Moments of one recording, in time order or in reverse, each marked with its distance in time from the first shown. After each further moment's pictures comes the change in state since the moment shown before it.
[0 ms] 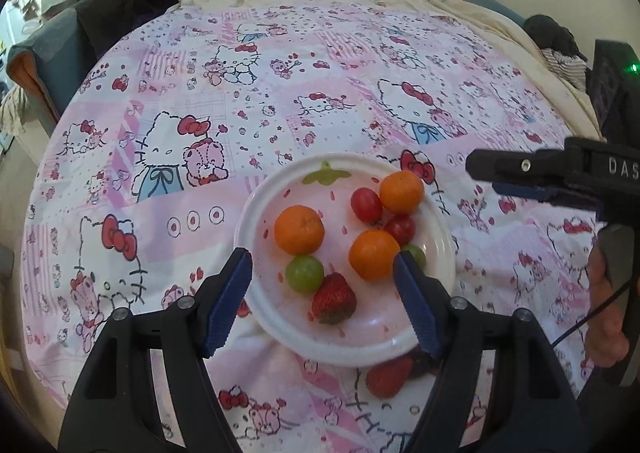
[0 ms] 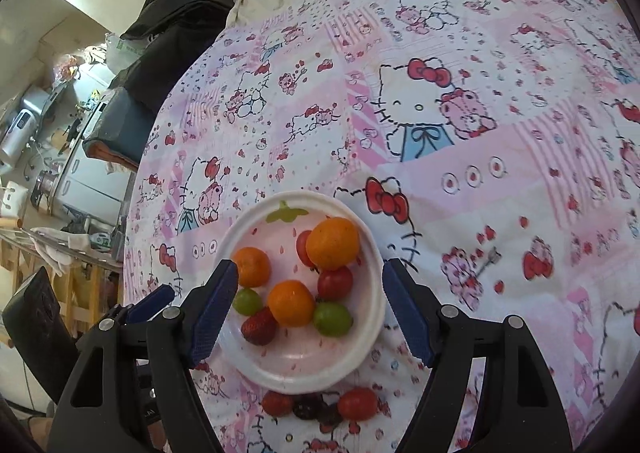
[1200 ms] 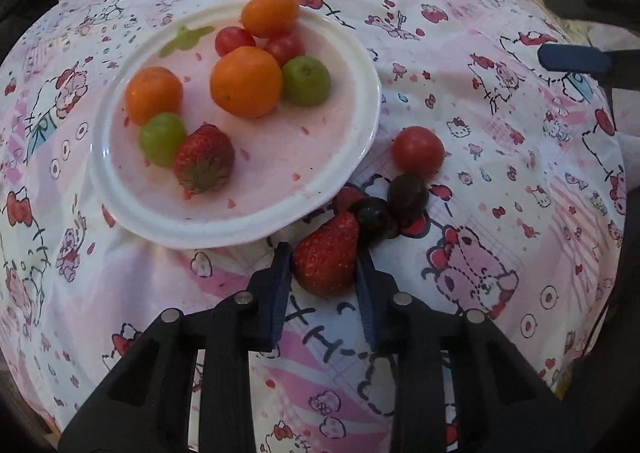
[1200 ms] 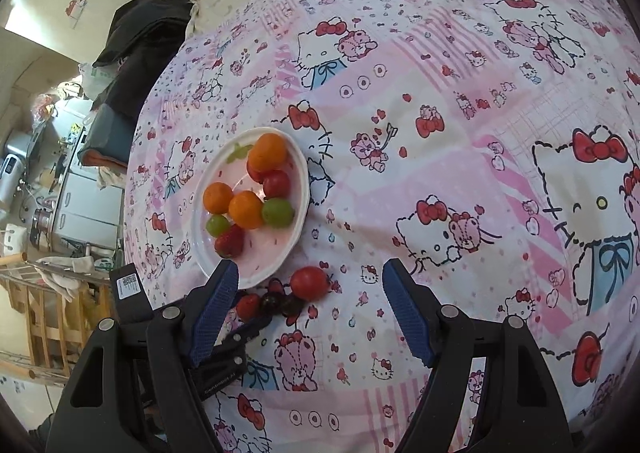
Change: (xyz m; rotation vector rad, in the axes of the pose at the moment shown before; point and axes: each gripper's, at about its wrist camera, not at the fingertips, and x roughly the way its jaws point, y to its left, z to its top) left arm 0.052 -0.059 -0.080 0.330 0.303 -0.132; right arm -0.063 -0.046 -0.087 0.167 0.024 -0.029
